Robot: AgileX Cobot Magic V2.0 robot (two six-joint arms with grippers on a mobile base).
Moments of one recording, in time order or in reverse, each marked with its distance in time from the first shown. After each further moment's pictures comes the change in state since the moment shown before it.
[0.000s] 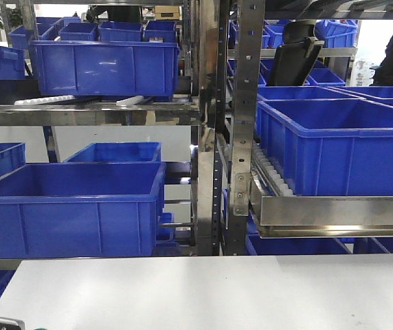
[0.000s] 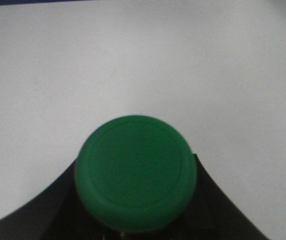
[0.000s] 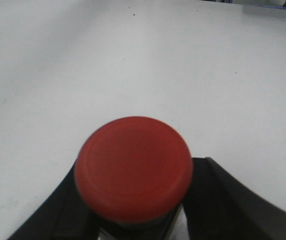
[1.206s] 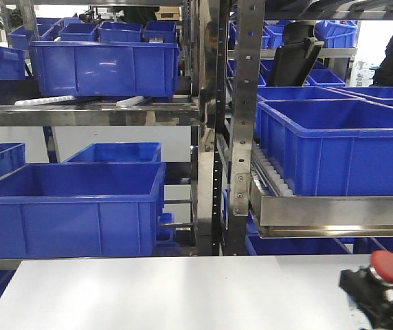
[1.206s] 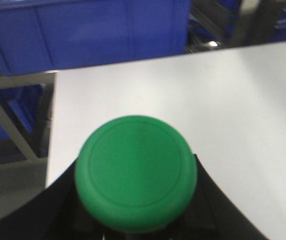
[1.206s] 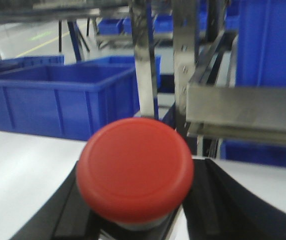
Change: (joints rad) left arm -0.034 -1.063 -0.120 -0.075 1.254 0.063; right arm -0.002 -1.191 -0.124 -0.608 0.906 0.889
